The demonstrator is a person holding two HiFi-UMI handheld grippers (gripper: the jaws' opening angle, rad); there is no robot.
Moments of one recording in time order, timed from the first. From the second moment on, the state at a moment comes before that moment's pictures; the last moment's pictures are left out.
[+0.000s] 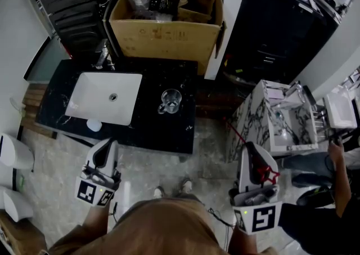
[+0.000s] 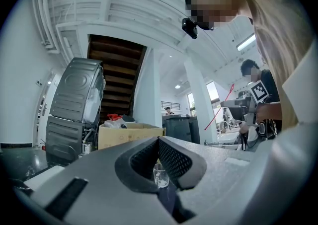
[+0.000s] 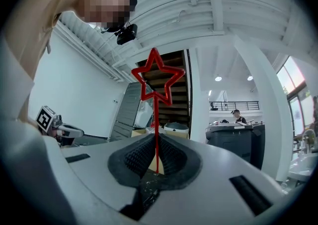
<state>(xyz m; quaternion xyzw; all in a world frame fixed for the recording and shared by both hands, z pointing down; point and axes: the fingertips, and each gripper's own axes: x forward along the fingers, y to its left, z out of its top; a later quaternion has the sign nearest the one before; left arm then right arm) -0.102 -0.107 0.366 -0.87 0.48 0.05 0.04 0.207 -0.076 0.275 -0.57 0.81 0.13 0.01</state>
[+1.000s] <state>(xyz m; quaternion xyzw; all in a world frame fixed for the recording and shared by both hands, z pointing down) -0.110 -0.102 0.354 -0.87 0.49 0.05 0.05 0.215 -0.060 0.264 -0.58 0.80 0.13 0.02</state>
